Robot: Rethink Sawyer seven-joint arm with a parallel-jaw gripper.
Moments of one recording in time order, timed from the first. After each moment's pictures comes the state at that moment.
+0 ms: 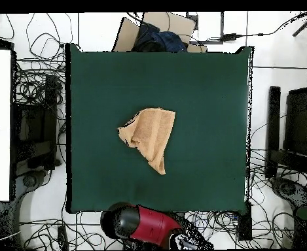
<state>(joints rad) -0.17 -0.71 0.00 2.41 0.10 0.24 1.59</state>
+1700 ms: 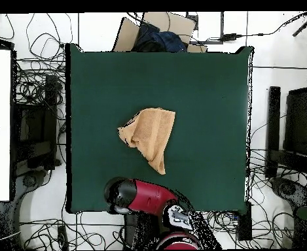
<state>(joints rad) -0.12 -0.63 0.00 2.18 0.10 0.39 1.59</state>
